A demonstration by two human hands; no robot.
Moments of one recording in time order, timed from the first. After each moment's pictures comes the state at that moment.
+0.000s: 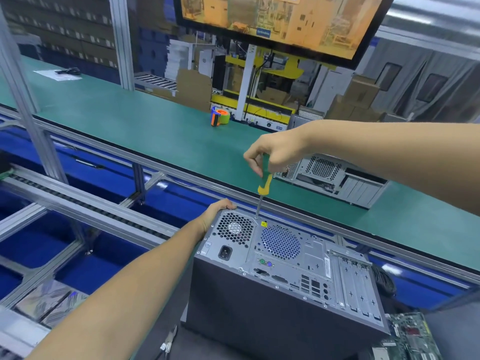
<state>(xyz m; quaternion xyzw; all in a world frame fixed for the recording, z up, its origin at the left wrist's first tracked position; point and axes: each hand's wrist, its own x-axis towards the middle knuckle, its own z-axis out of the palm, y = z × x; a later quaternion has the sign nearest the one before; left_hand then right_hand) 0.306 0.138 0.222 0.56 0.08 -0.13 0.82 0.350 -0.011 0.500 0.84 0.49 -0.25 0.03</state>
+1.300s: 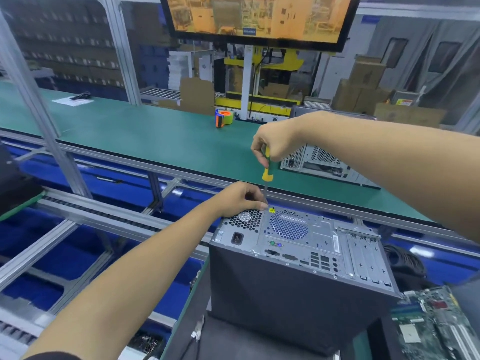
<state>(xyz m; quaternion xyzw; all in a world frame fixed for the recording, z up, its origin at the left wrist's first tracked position) 0.290 0.122 0.290 0.89 -0.15 0.02 0.43 0.346 -0.023 0.494 0.86 0.49 -0.15 0.07</state>
